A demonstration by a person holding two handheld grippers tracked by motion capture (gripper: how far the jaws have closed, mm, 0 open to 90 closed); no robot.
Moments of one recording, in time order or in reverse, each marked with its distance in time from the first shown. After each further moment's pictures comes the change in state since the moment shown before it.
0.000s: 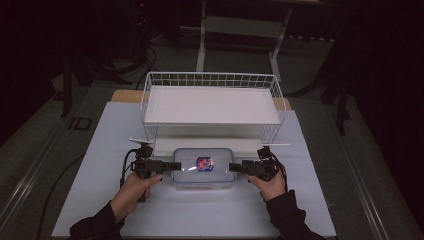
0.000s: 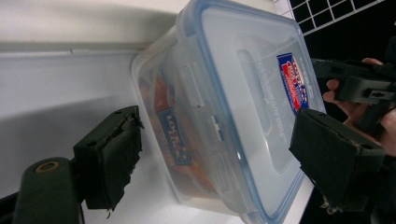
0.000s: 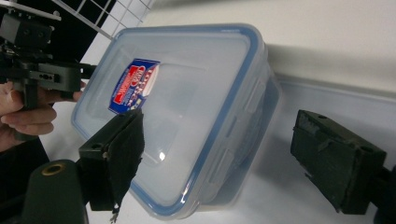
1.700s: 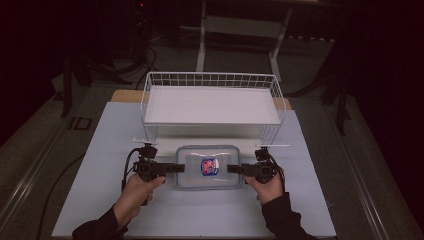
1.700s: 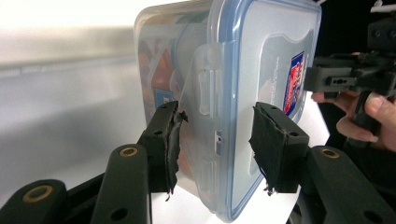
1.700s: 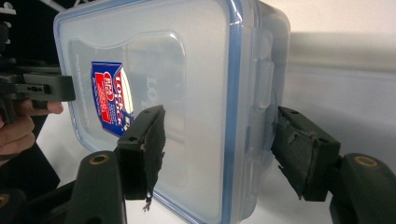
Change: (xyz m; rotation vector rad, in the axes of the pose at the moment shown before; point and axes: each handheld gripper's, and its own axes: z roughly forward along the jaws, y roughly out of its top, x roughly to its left) left arm -0.040 -0.002 -0.008 -0.030 0.010 0.124; right arm 0.021 -0.002 -0.004 0.018 -0.059 0.066
